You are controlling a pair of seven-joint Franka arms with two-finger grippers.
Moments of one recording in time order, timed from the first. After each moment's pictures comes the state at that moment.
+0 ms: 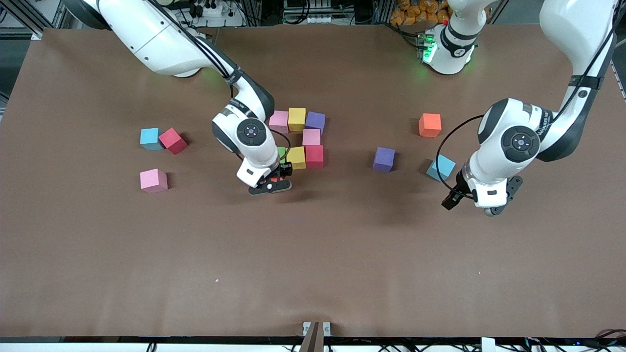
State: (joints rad) left arm 0.40 0.40 -0.68 -1.93 0.38 2.20 -1.27; right arm 0.27 0.65 0.42 -1.82 -0.35 2.40 0.70
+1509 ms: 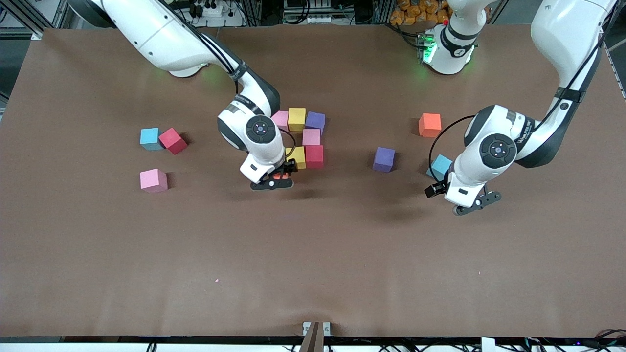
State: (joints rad) left arm 0.39 0.46 -0.68 -1.95 0.41 2.20 -0.88; right arm 0.28 0.60 0.42 -1.78 -0.35 2.25 0.79
